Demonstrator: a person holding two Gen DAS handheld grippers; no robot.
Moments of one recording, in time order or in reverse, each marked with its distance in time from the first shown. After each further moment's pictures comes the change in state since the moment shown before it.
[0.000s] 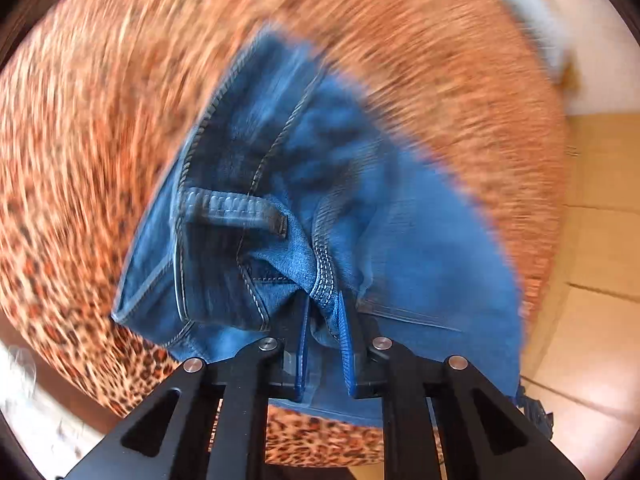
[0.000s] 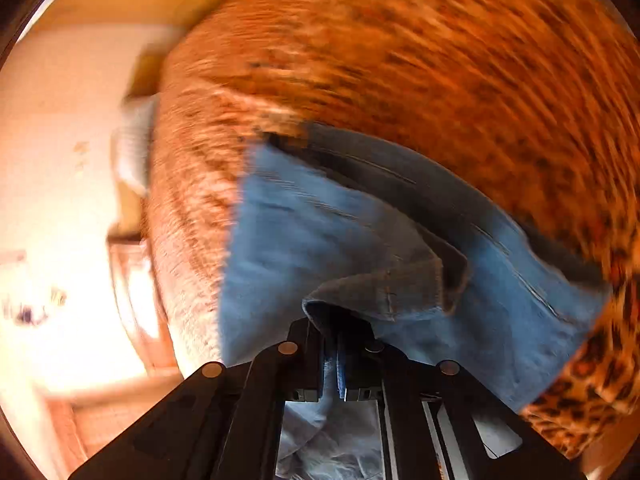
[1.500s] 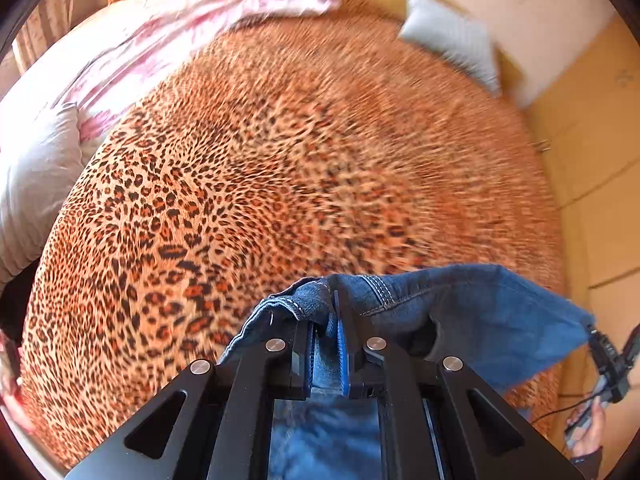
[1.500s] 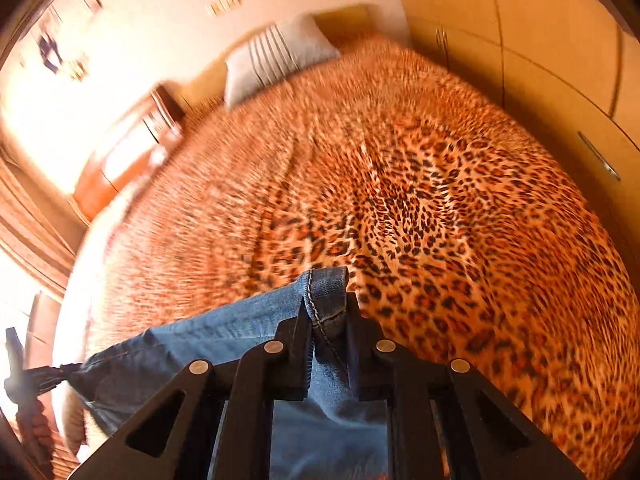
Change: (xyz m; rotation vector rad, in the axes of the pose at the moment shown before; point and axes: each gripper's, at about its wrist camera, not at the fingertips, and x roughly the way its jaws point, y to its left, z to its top) left arm -0.020 -0.159 0.135 0.338 -0.299 0.097; right arm 0.079 0.233 0.082 -0.892 -0.107 -0.143
